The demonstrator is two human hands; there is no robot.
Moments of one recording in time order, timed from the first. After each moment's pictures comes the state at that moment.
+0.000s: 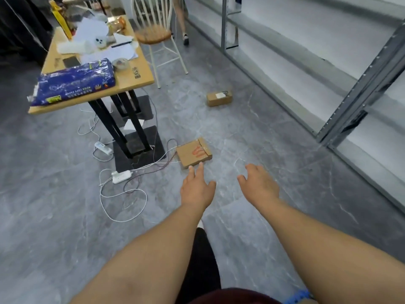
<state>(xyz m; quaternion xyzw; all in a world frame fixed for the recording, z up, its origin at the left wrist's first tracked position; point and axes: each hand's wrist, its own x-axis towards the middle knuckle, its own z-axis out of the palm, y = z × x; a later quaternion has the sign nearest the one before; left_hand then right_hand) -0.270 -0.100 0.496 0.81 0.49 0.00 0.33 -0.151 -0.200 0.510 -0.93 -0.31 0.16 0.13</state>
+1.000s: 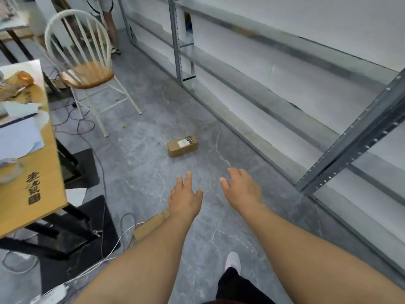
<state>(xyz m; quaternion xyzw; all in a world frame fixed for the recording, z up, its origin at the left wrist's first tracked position) 0.143 0.215 0.499 0.84 0.42 -0.02 0.34 0.239 0.104 0.531 -0.95 -0.25 0.14 0.16</state>
